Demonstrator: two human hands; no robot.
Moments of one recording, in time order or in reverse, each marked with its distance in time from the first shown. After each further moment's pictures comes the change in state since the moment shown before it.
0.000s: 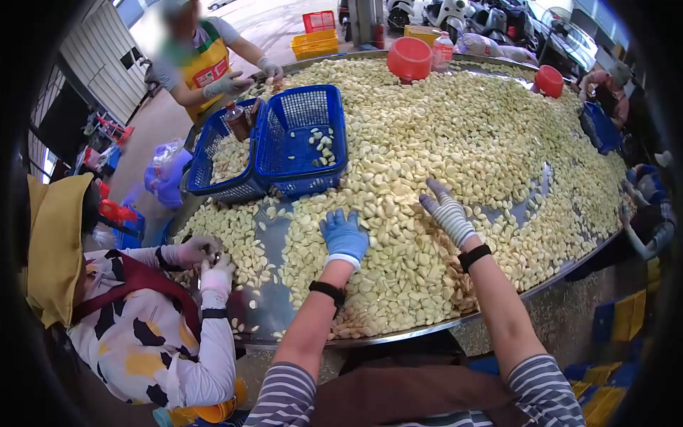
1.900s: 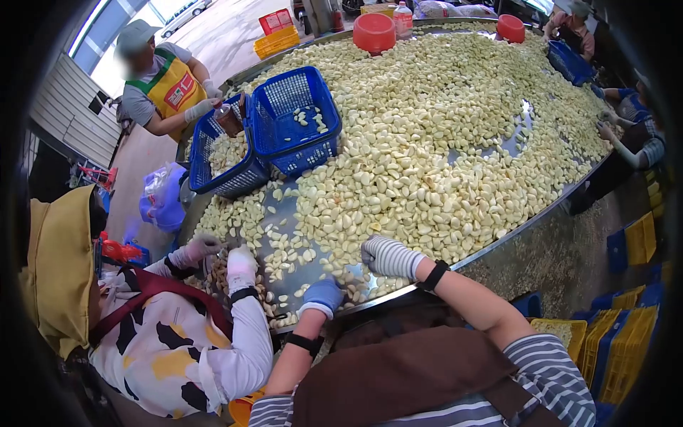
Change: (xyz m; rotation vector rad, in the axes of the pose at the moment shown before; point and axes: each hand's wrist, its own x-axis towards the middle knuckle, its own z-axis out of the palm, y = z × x) left_hand -0.174 -0.148 0.023 0.029 -0.483 0.040; right_hand -0.162 -0.107 0.162 -0.196 -0.562 -0.207
